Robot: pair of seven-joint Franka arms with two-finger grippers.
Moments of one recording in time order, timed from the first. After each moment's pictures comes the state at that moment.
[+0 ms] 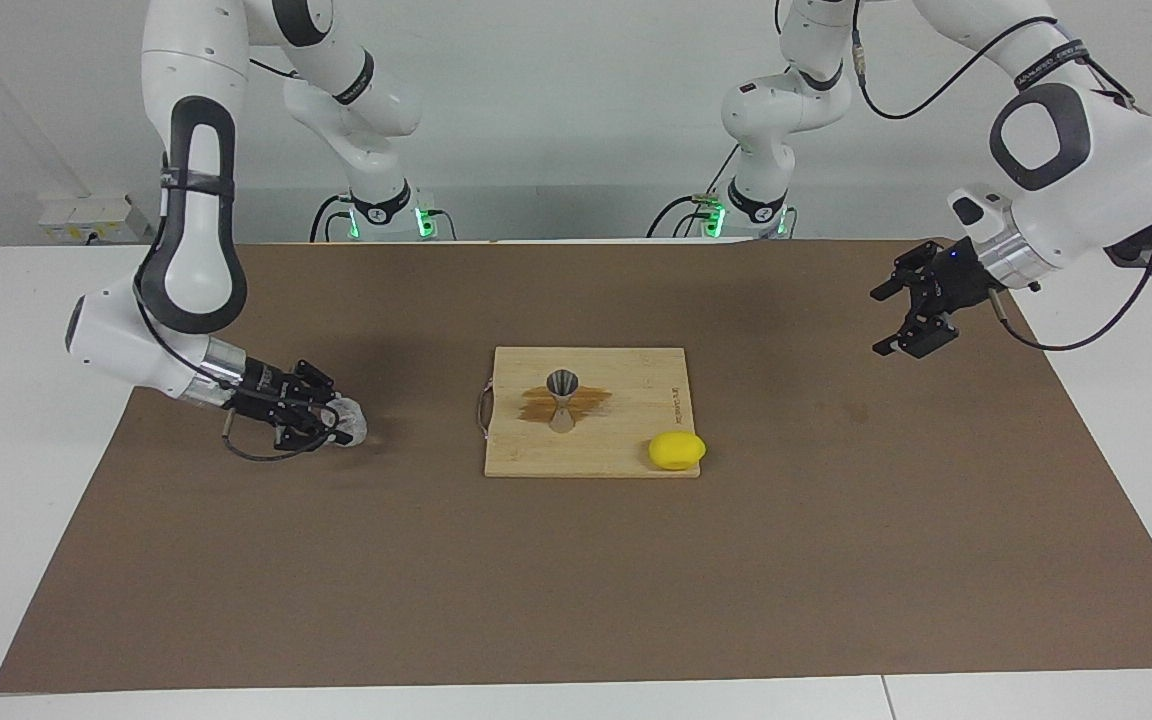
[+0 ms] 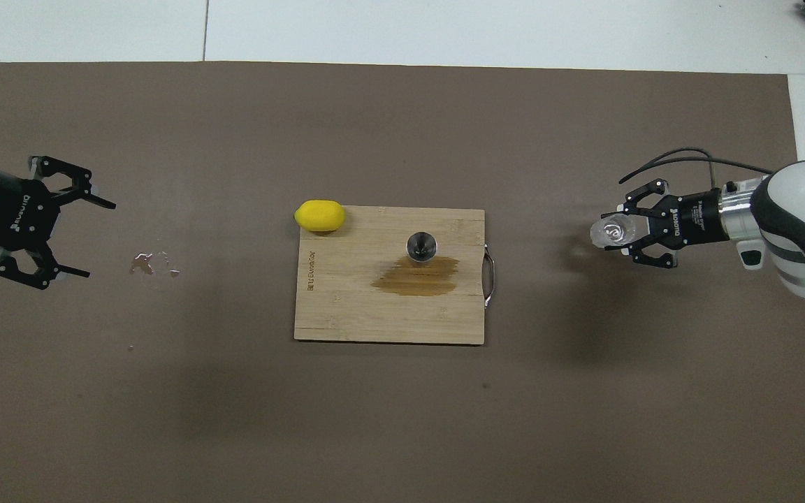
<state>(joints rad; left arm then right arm) 0.18 0.10 -0.13 -1.68 -0.34 1.60 1.93 -0.18 0.31 0.04 -1.91 0.78 1.95 0.94</state>
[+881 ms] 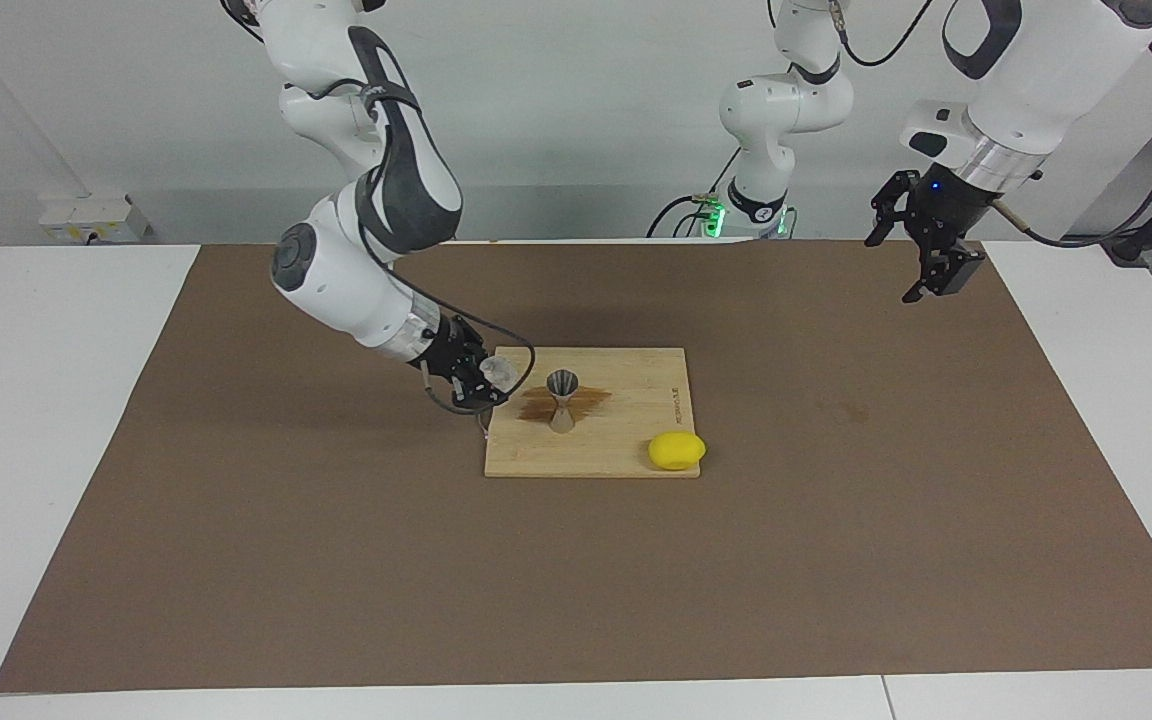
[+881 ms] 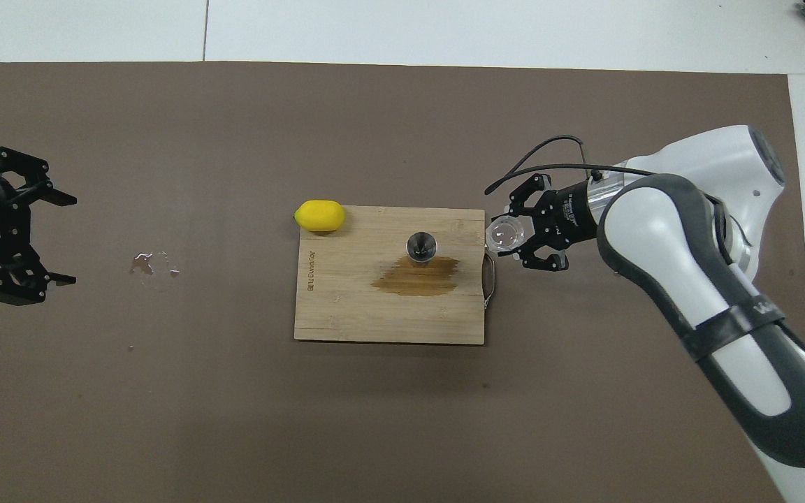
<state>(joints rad) 0.06 -0.05 -0.13 -1.66 -0.11 1.59 1.31 0.27 0.24 0.04 -1.84 0.53 2.09 1.41</state>
